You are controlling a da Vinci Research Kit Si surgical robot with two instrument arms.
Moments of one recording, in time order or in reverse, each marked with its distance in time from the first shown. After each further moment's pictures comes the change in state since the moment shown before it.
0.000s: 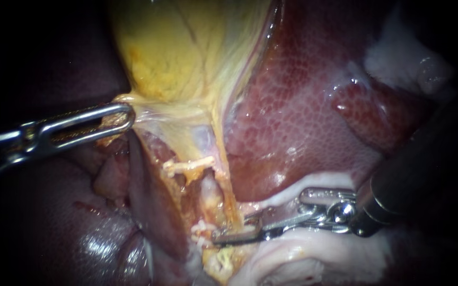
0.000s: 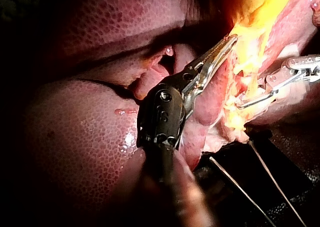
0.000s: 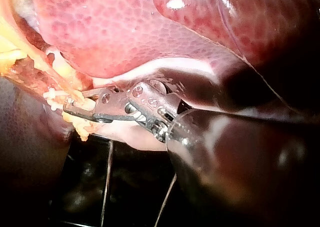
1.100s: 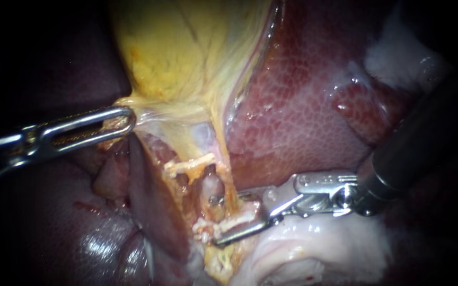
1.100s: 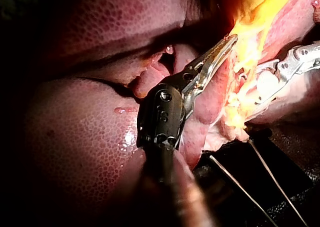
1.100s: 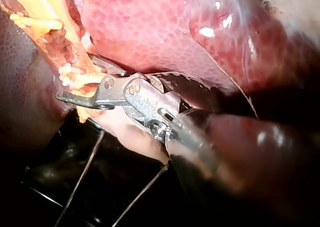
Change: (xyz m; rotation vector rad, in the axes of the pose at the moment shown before) right arm 0.007 -0.002 -0.004 -0.048 0.114 -0.293; left arm 0.001 0.000 0.000 -0.002 -0.002 0.003
